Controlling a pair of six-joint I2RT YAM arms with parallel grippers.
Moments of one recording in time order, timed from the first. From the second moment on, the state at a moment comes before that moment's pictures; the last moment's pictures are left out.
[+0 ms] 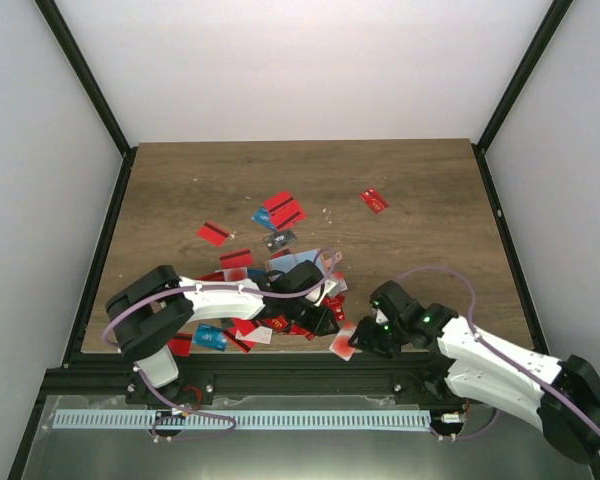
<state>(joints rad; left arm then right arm) -1.04 1.70 0.85 -0.12 0.44 -0.61 0.76 0.90 0.35 -0.58 -0.37 1.01</state>
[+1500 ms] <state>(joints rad) -1.05 1.69 0.79 0.02 0.53 -0.69 0.74 0.74 0.19 -0.28 -0.56 1.14</state>
